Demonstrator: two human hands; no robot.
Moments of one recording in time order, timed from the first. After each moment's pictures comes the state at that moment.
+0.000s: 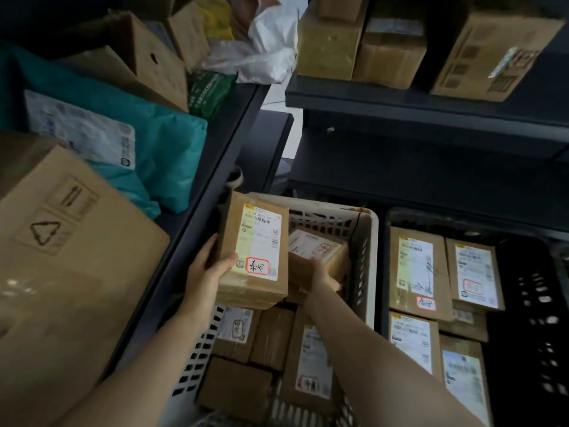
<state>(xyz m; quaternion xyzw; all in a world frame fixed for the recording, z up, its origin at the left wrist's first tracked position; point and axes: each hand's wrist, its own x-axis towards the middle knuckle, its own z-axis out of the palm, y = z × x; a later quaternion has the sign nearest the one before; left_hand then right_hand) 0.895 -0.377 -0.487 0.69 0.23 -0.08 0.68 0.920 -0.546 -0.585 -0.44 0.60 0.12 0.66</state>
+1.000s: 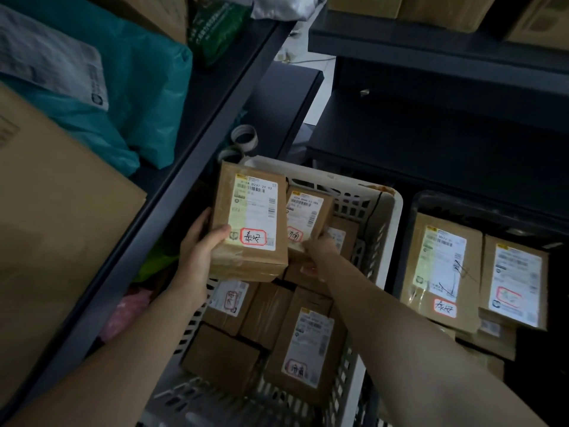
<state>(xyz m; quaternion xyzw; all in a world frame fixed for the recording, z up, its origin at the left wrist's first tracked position) 0.898 -0.393 -0.528 0.67 0.30 -0.04 0.68 0.965 -0.571 -0.627 -0.65 0.36 0.31 0.59</state>
